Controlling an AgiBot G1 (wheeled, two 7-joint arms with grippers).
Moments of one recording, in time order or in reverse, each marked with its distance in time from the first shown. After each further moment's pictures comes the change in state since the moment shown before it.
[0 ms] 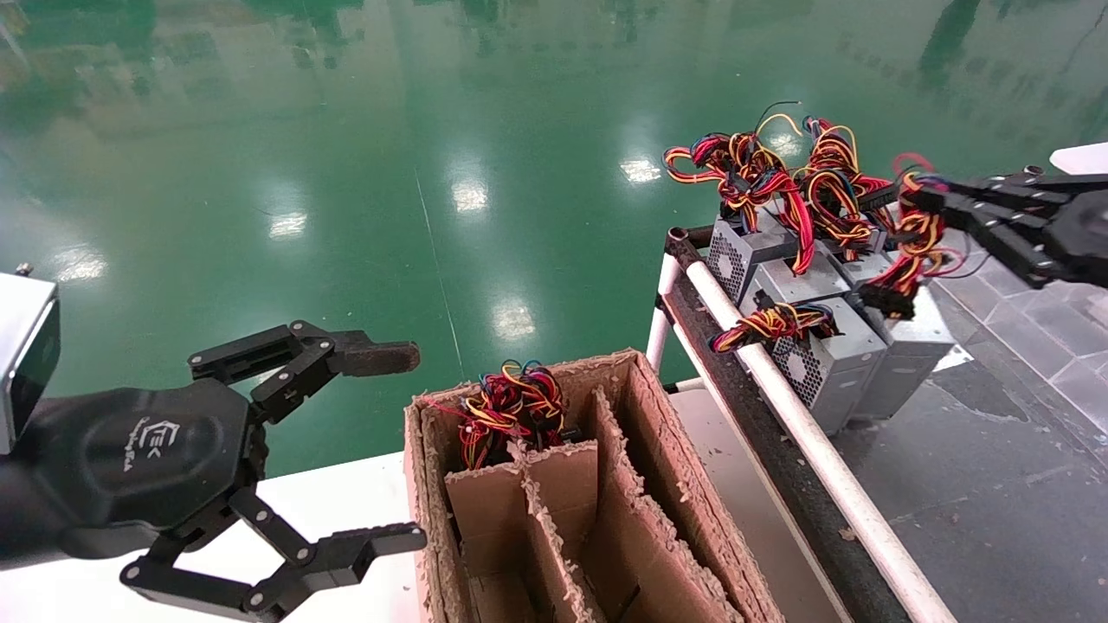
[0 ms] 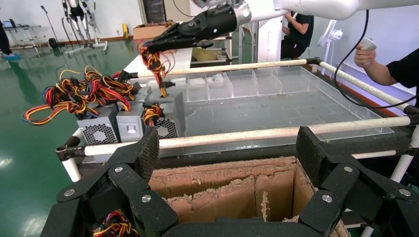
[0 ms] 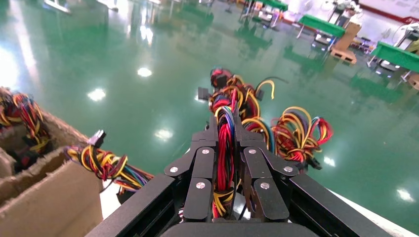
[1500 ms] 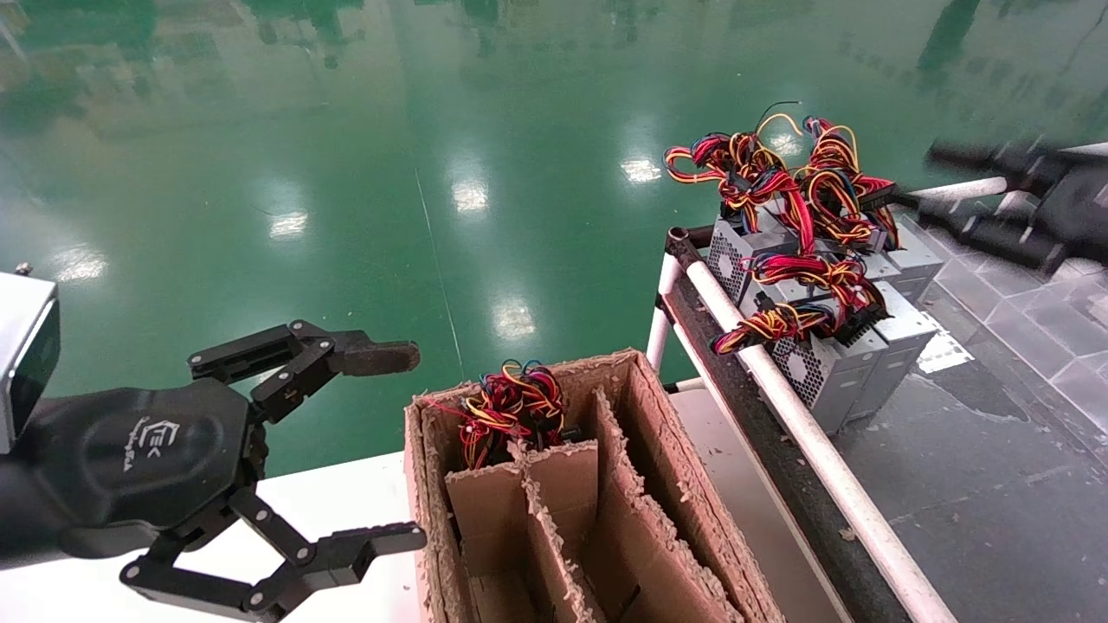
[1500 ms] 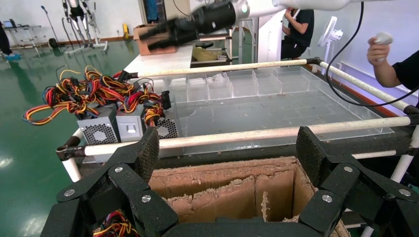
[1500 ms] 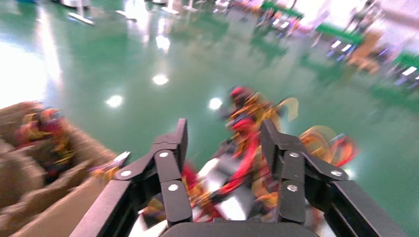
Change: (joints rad) left arm 0.000 0.000 0.000 0.000 0.000 0.000 0.000; right arm 0.134 -0.055 -0.023 -0.150 -0.036 -0.087 -0.054
